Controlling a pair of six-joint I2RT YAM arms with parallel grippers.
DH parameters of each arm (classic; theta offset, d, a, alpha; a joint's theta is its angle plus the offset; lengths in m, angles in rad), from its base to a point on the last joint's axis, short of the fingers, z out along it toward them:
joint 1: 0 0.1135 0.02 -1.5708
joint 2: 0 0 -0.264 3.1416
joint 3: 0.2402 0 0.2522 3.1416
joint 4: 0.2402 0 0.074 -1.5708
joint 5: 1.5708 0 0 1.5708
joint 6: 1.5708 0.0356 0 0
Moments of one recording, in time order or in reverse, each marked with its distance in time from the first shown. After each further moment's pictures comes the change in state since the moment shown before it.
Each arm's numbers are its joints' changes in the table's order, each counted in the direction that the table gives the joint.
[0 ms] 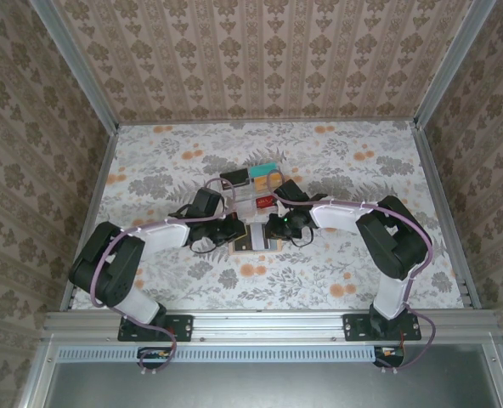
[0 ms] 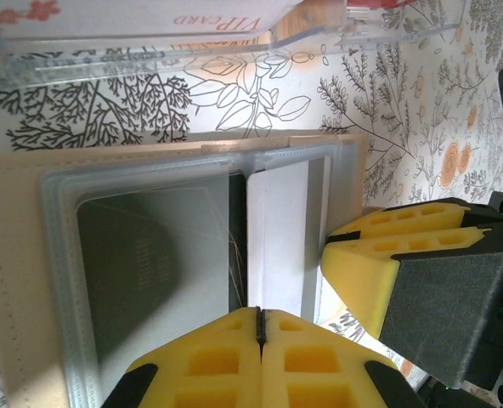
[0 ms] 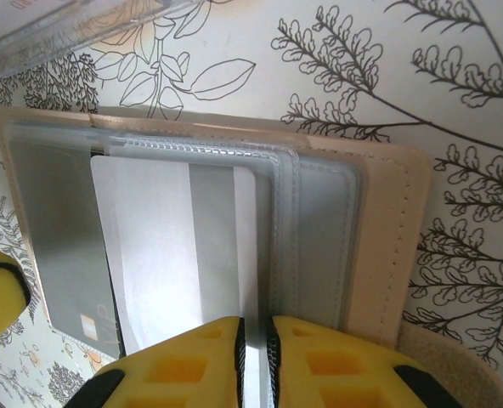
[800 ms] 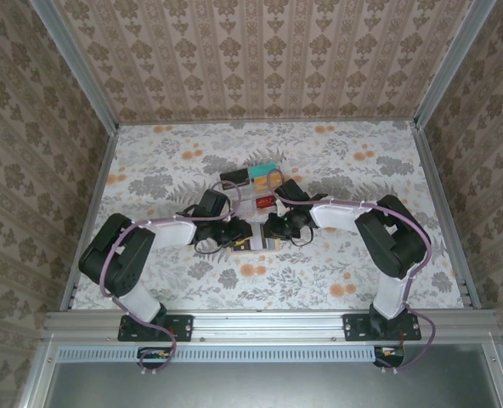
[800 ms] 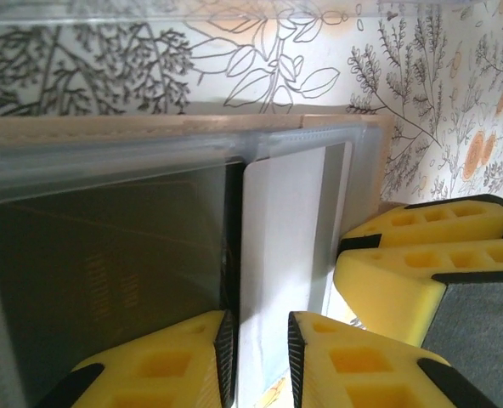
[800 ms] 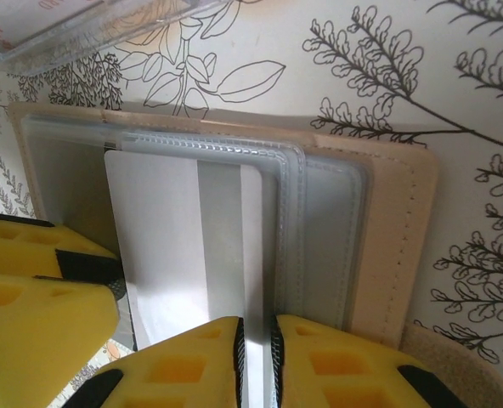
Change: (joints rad) left arm -0.033 0.095 0.034 -0.014 0.023 -0.038; right arm -0.004 0.009 -0.002 -0.030 -0.051 0.003
